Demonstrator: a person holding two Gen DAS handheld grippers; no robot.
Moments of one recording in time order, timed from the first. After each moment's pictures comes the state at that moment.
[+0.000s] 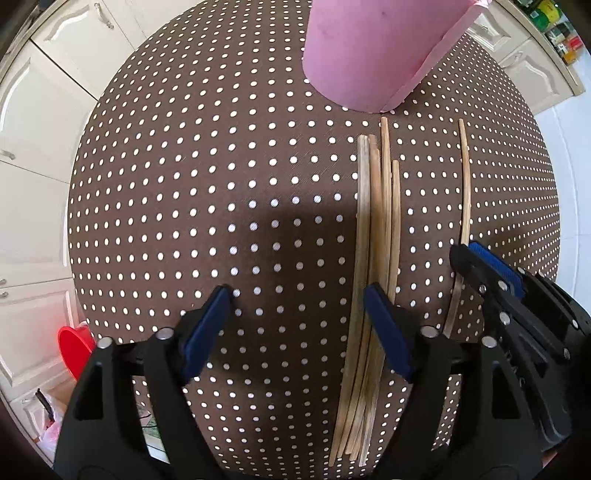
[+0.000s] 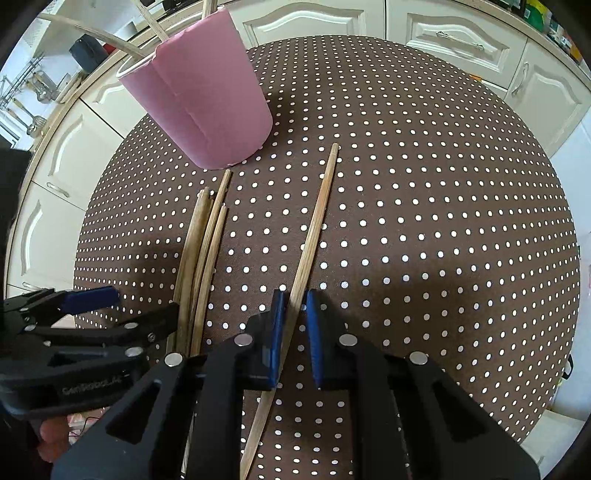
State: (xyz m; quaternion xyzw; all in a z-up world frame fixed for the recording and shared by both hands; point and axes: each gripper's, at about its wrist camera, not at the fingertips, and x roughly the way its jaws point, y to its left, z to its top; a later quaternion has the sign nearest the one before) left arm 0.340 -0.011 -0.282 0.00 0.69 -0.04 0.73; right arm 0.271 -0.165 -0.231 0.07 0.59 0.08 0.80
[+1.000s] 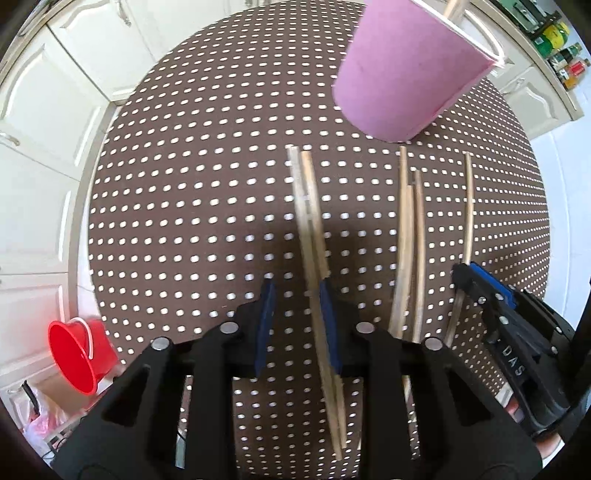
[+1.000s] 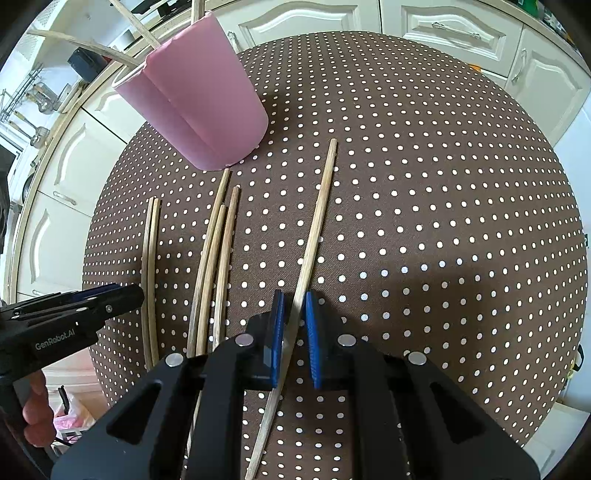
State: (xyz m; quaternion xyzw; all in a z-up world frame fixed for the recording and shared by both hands) left arm 0.352 0.007 -0.266 -0.04 0.66 -0.04 0.75; right arm 0.273 -0.183 -0.235 0.10 0.59 0.09 0.79
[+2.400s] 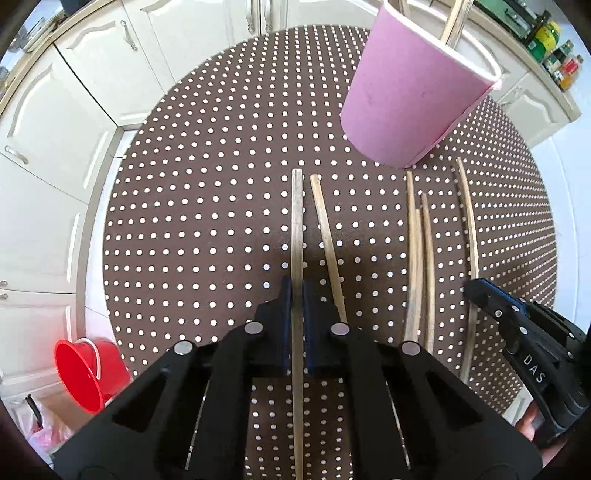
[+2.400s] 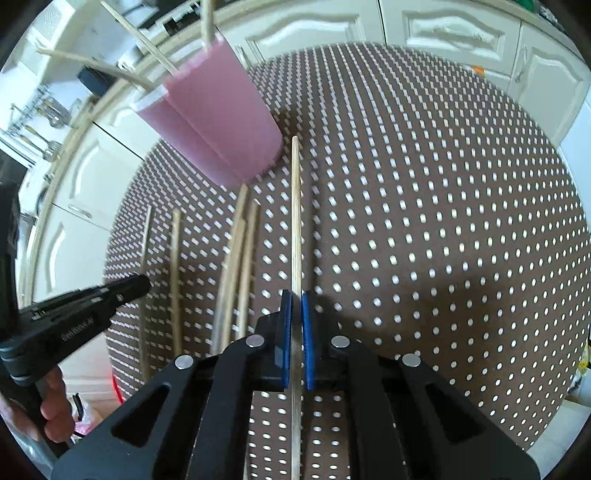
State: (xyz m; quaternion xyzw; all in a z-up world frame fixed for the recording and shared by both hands) left arm 0.346 -0.004 -0.242 -0.02 0.61 -0.04 0.79; right arm 0.270 -0.185 -0.218 0.13 0.57 0.11 0.81
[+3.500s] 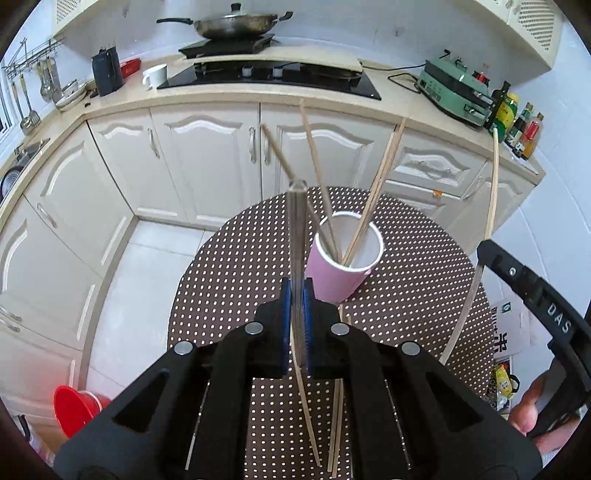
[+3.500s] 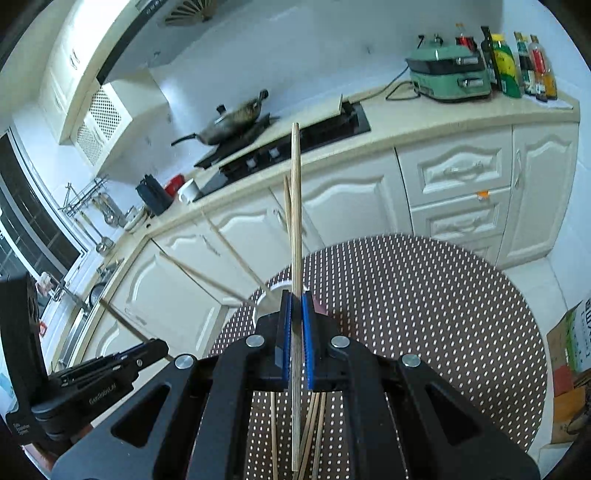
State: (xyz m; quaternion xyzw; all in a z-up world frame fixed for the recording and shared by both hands) left arm 0.300 0.004 -0.072 -0.04 0.44 -0.04 0.90; right arm 0.283 -0.226 -0.062 0.20 0.35 0.13 0.91
